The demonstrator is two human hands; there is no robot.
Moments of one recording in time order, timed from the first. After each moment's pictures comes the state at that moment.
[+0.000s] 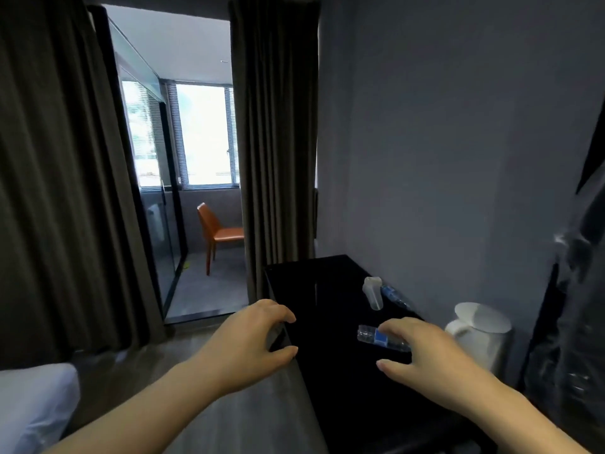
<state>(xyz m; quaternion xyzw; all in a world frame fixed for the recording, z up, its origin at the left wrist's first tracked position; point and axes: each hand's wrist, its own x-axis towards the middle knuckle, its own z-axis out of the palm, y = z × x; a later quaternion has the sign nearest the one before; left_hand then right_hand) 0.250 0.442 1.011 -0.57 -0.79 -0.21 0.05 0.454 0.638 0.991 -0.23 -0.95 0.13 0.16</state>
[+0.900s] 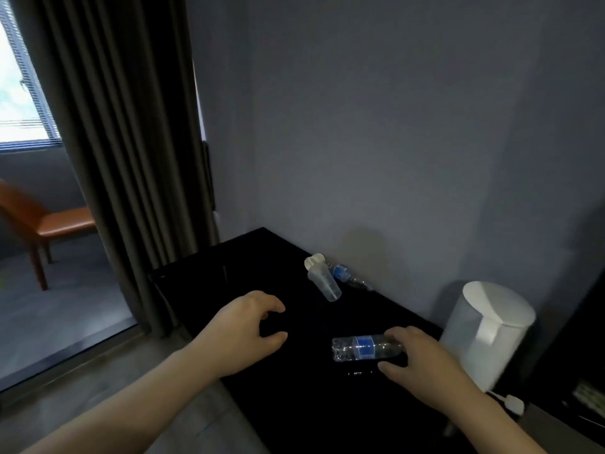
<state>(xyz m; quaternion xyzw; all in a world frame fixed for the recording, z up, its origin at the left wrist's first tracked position) -0.080 0.769 0.921 -0.71 -0.67 -0.20 -0.10 0.210 0.862 0.855 -0.52 -0.83 0.18 0.12</state>
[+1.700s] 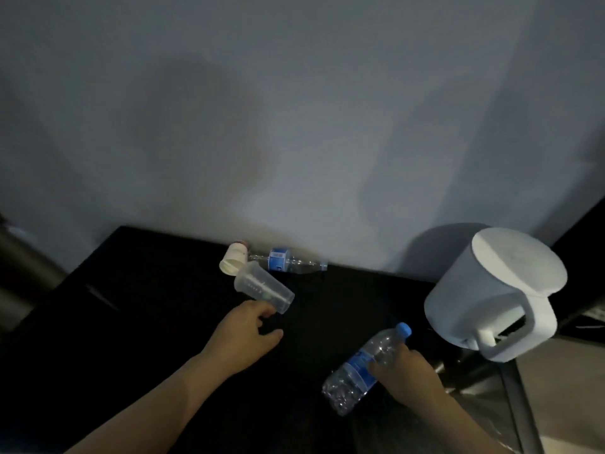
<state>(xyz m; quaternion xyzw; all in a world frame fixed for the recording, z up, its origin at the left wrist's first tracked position) -0.132 1.153 0.766 -0.75 -0.59 -0.06 -0.31 0.130 1.056 0.705 -0.82 -0.45 0.35 0.03</state>
